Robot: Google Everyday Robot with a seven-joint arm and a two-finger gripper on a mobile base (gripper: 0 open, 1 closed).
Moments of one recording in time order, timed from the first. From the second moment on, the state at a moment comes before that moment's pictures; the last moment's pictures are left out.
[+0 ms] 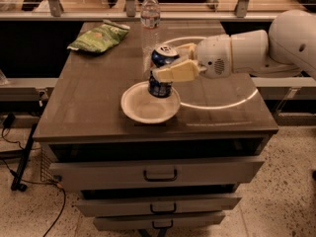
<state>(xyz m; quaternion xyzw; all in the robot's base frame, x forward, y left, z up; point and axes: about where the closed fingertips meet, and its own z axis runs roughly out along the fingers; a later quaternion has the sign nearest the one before) 0.559 -0.023 0.941 -0.49 0.63 0.39 0.46</state>
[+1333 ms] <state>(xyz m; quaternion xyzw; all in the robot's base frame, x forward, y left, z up) 0.550 -0.013 0.908 -0.51 0.64 0.39 0.42</state>
